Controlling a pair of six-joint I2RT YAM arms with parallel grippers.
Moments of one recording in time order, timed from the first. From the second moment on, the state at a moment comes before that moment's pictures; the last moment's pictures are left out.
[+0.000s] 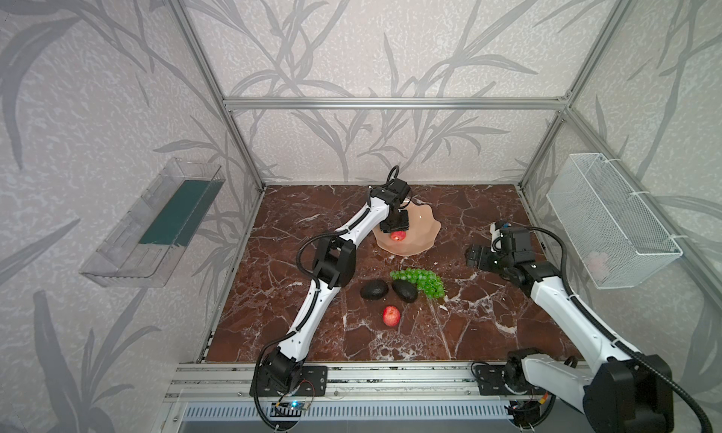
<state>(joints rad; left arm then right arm) -0.55 2.60 2.47 -1.07 0.09 -0.59 0.13 1.12 0.75 -0.47 -0.05 0.35</state>
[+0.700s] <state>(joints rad) -0.54 2.36 2.28 -0.97 0.09 -0.64 0.55 1.08 0.87 -0.59 0.03 0.27</state>
